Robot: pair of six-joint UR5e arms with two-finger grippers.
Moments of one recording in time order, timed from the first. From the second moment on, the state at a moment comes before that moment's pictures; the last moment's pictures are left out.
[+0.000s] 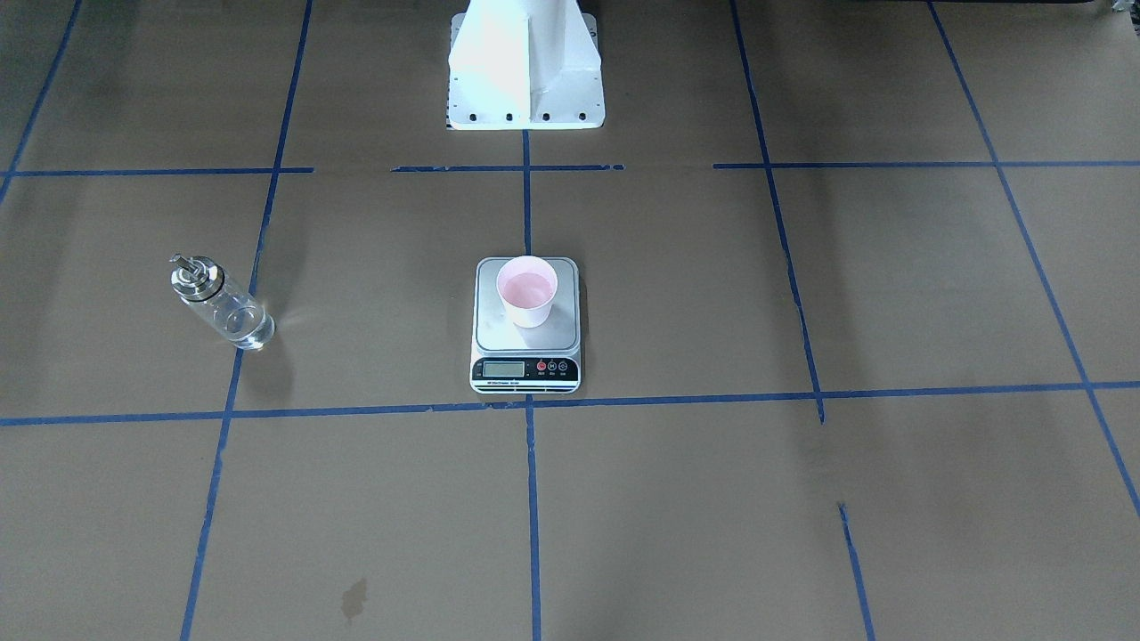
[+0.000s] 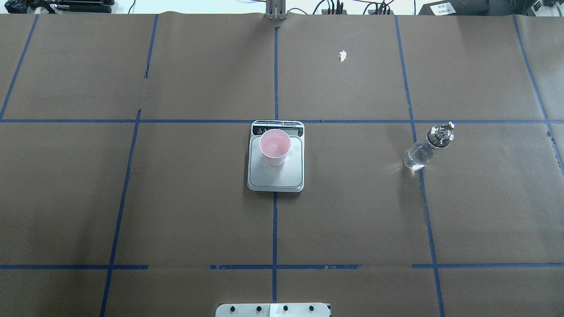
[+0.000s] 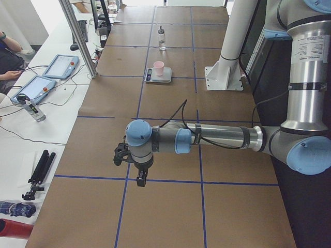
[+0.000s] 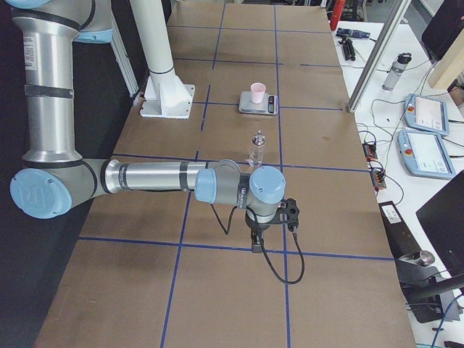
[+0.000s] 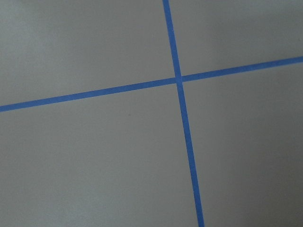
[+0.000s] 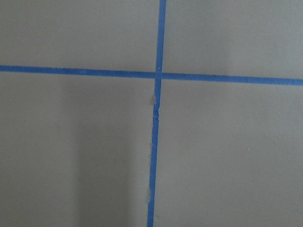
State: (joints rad) left arm -1.60 -1.53 -1.67 -1.54 -2.34 0.10; right arm 1.60 -1.58 1.65 -1.69 2.37 -0.09
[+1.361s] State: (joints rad) left arm -1.60 -1.56 -1.66 -1.53 -2.34 0.08; right arm 1.60 -1.47 1.56 -1.69 2.37 -0.07
